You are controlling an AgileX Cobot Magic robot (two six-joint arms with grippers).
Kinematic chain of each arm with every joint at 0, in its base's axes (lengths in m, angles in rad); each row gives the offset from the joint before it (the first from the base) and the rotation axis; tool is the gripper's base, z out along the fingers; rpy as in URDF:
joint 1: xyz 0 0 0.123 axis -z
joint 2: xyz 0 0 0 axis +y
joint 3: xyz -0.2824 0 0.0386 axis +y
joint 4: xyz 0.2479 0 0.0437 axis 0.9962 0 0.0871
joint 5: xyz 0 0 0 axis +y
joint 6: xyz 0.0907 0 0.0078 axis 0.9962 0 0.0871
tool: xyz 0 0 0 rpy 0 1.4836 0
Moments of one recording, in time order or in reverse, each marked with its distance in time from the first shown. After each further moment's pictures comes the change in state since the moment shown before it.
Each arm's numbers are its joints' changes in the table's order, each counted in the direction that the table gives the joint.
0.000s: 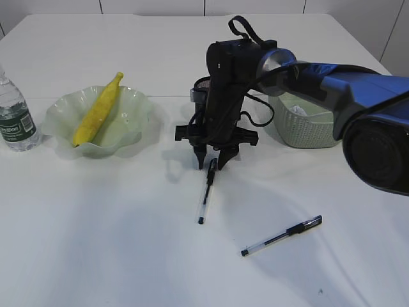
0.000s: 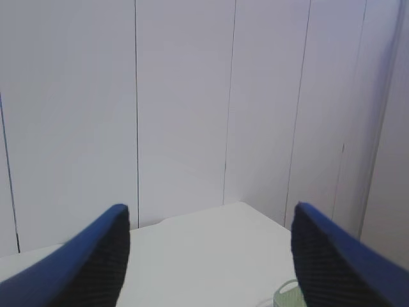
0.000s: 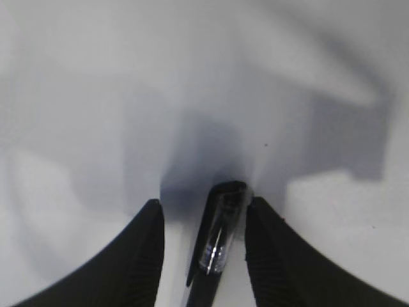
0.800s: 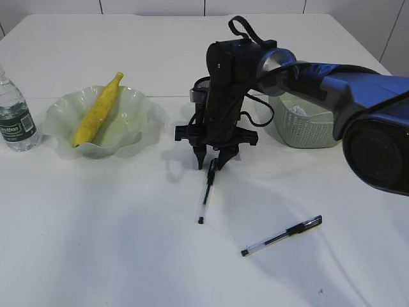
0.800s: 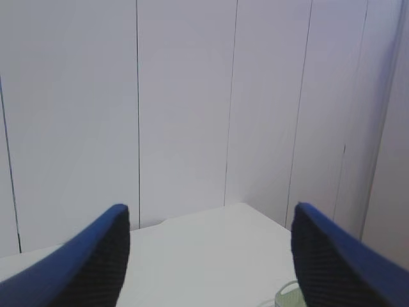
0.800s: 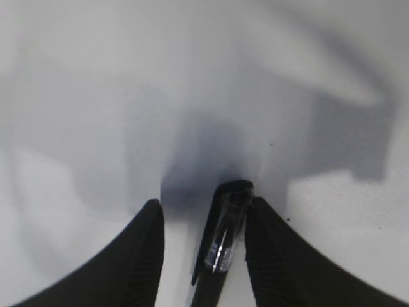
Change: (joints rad) left arm 0.000 0.000 0.000 0.000 -0.004 0.000; right arm 0.000 0.000 0.000 -0.001 -0.002 -0.008
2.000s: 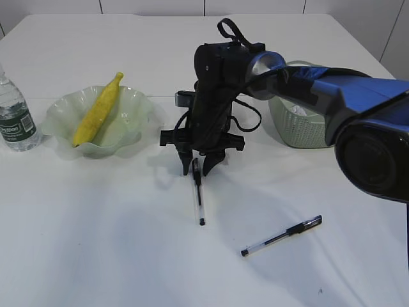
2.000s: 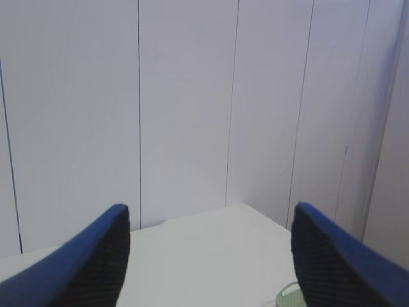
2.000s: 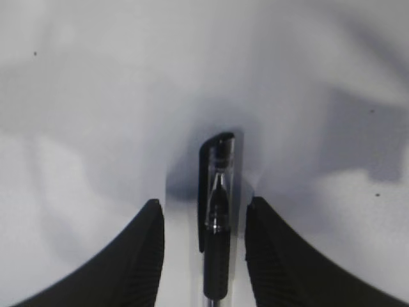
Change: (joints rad) left arm 0.000 0.000 0.000 0.000 -0.004 0.000; right arm -0.040 0.000 0.000 0.062 -0.002 -0.031
